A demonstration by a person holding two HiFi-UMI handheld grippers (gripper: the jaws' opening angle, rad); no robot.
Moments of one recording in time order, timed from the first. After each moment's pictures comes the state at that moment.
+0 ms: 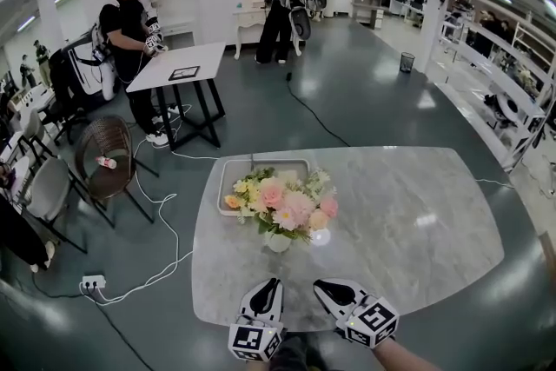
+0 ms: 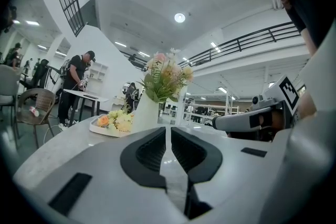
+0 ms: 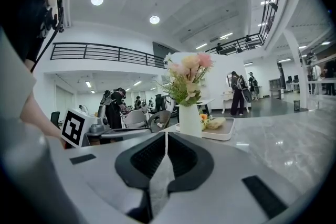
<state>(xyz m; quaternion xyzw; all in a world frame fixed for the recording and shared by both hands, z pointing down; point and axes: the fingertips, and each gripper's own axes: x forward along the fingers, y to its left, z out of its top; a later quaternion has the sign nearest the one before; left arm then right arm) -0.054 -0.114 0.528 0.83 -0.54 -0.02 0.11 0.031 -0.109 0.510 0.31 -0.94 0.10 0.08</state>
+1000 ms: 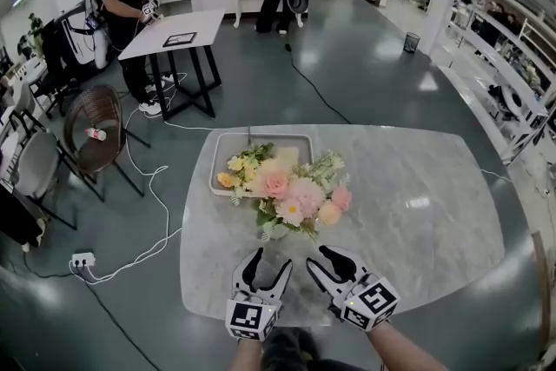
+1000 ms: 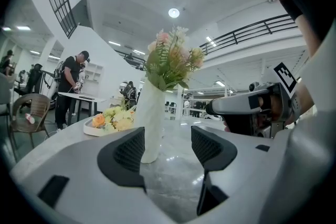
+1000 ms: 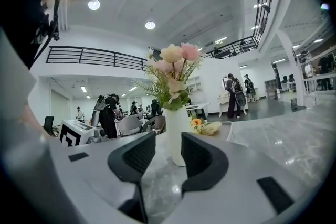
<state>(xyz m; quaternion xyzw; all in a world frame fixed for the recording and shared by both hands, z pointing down) -0.054 -0.163 0.554 0.84 -0.53 0.01 0.09 0.022 -0.164 0.513 0.32 -0.94 0.10 0.05</state>
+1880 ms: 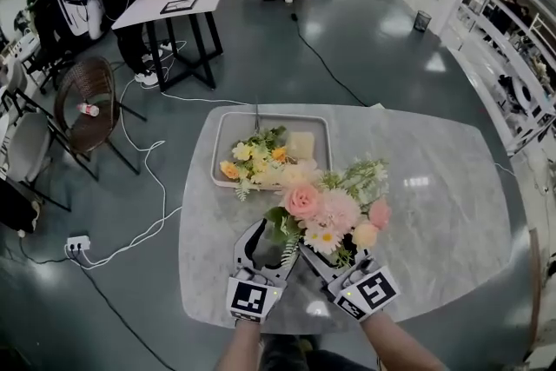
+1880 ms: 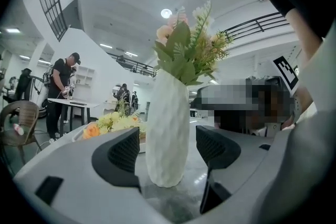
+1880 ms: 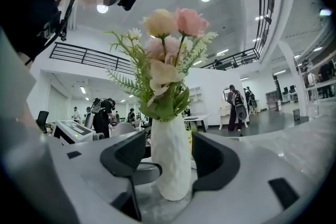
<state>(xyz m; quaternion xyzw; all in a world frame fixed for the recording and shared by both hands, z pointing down) -0.070 -0.235 0.555 0.86 -0.51 0.02 0.06 -0.027 -0.230 0.503 0.33 -0.94 0.05 0.00</state>
